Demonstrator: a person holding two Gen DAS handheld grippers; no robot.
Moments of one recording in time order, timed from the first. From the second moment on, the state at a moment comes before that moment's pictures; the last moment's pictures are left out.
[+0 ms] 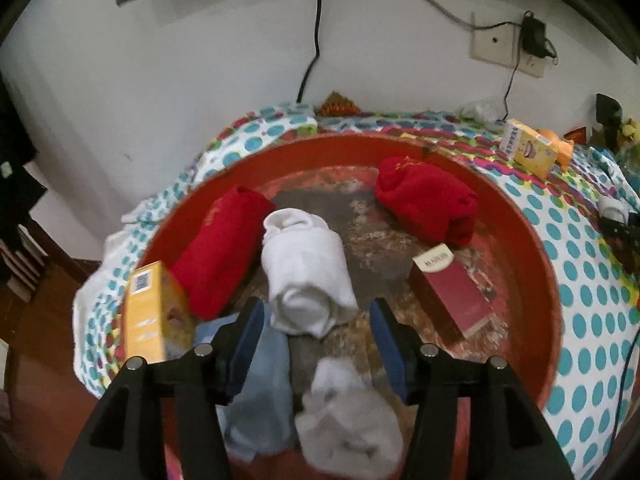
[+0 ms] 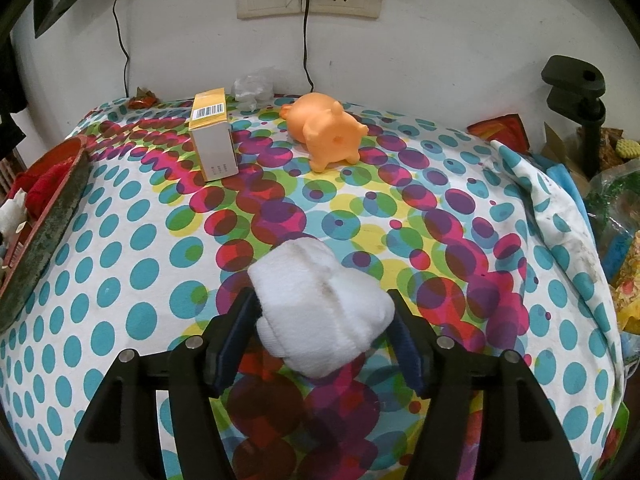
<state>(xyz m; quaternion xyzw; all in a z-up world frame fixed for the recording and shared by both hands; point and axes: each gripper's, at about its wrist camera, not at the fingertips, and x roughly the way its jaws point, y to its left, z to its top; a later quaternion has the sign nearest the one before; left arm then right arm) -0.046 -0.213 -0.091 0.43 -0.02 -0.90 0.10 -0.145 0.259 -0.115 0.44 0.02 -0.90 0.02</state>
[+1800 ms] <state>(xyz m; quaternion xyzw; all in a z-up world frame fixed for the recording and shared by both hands) 0.098 -0.236 -0.075 0.37 0.06 -0.90 0.20 -0.088 -0.056 -0.065 0.43 0.09 -0.87 0.21</state>
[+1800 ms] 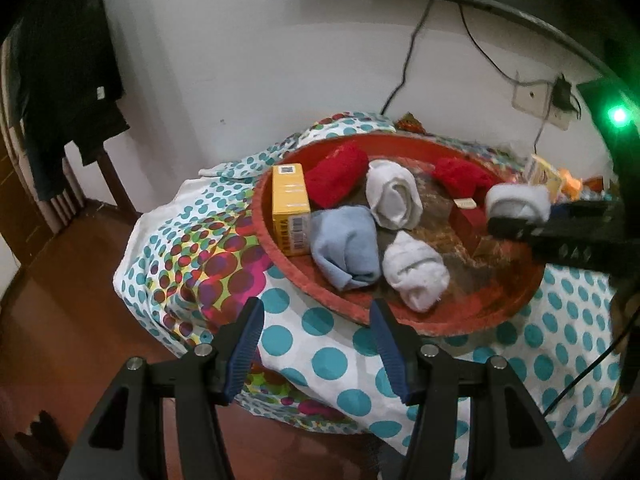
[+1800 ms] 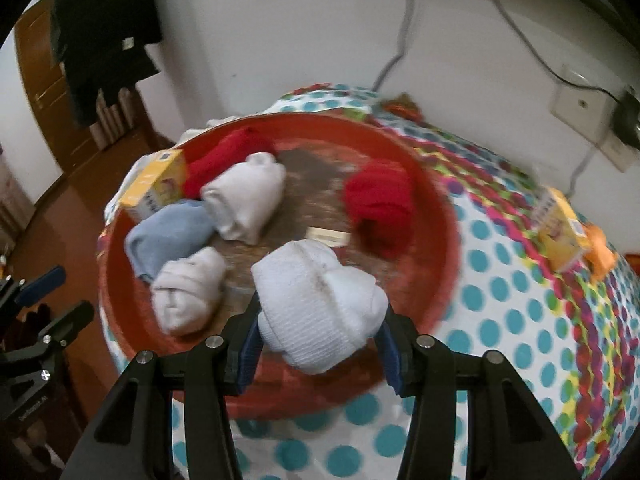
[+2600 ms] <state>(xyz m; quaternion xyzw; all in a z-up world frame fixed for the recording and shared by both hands) 0.099 -0.249 -0.076 0.37 0.08 -0.90 0.21 -0.103 -0.095 -0.084 0.42 0.11 -0.87 0.22</state>
